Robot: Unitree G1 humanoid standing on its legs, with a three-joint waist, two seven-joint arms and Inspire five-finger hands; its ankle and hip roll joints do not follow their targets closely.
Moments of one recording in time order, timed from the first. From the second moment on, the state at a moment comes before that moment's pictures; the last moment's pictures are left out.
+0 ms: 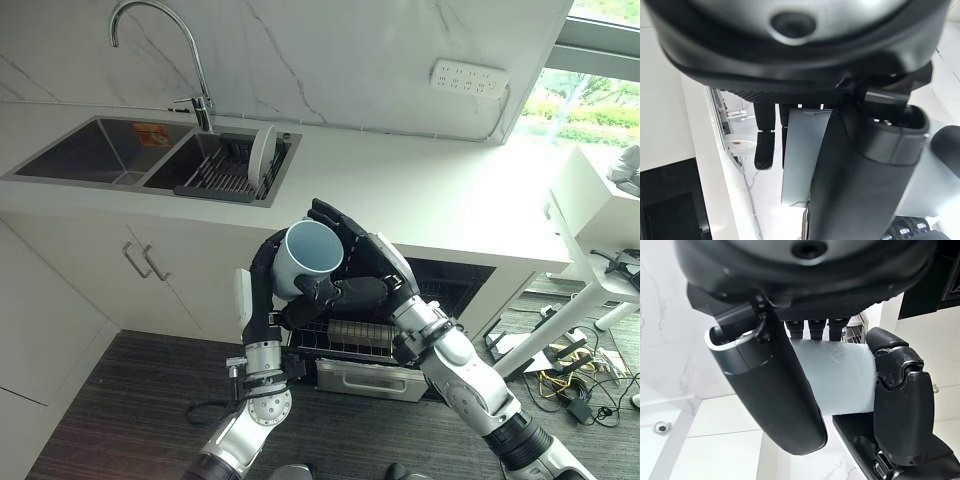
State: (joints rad) left arm -0.06 0.33 -0.44 0.14 0.20 -0.37 0.82; right arm -0.29 -0.34 0.52 -0.10 0.63 -0.10 0.05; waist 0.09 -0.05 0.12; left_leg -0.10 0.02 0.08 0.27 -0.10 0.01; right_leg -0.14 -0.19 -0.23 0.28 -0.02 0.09
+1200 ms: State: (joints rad) left arm -0.10 0.29 -0.47 0.19 0.25 -0.38 1.01; right arm -0.37 -0.30 0.58 -0.02 0.59 -0.12 -0.01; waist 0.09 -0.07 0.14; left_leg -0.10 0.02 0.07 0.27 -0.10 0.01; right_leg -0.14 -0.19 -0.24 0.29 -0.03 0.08
